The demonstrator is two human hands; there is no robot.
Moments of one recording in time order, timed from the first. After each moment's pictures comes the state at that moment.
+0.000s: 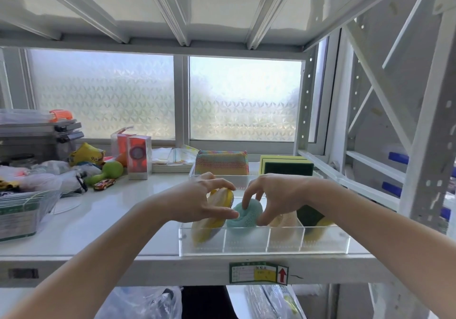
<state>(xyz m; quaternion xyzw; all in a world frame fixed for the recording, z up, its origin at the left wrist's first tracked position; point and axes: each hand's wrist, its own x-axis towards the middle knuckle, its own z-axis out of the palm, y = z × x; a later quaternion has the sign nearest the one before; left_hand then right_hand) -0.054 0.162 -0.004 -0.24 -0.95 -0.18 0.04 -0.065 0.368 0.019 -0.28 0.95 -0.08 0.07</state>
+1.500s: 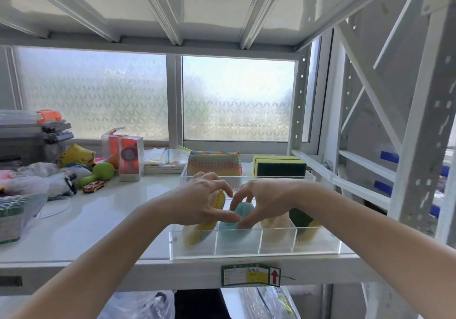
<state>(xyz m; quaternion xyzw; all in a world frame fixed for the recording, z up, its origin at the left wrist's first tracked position) -0.056 0.179 -0.005 -0.26 -0.95 -0.16 0.06 -0.063 0.362 0.017 -0.29 0.95 -0.07 0.09</state>
